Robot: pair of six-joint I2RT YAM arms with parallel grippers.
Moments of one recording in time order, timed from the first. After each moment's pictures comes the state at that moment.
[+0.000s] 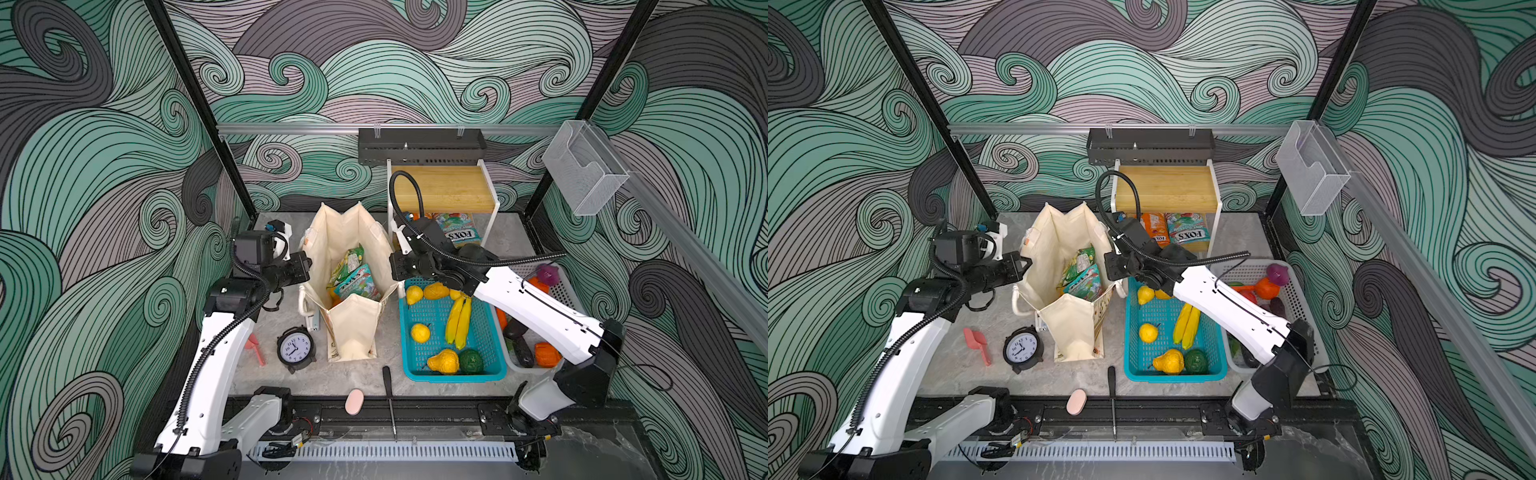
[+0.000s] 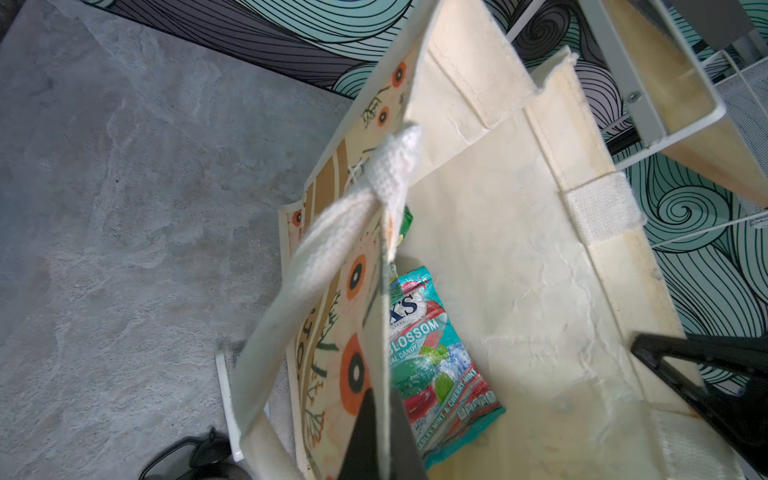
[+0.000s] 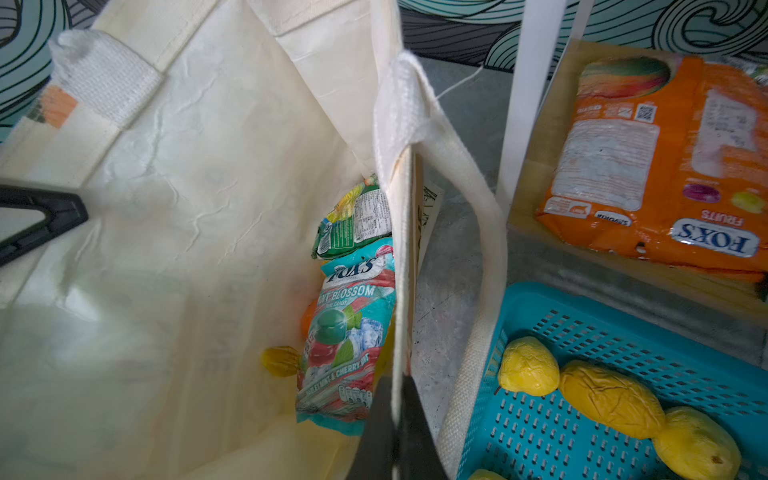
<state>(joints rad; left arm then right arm) -0.07 1.02 1.23 -0.86 0.26 -0.33 0.86 1.56 1.62 -0.76 0.13 0.37</state>
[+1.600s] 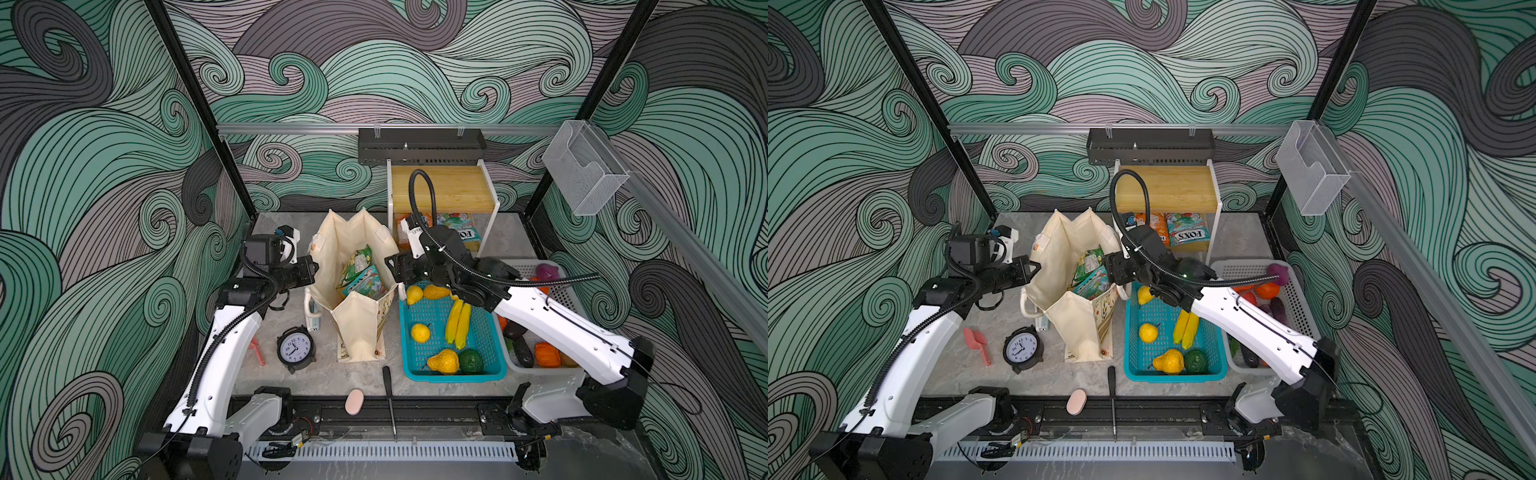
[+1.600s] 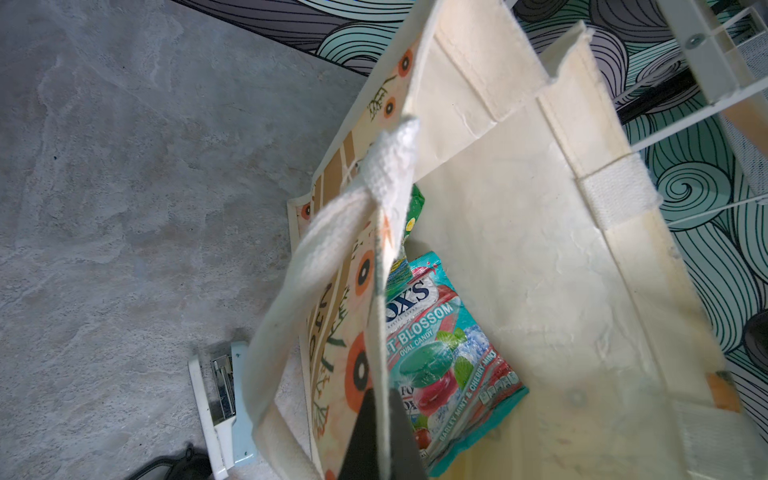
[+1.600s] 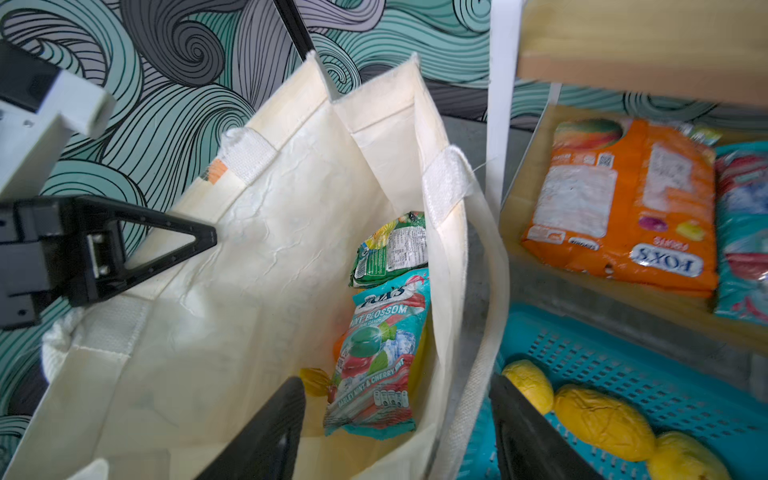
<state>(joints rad) -0.07 1.05 1.09 -0.74 0.35 -0.31 0.88 1.38 1.47 -0.61 0.16 0.35</state>
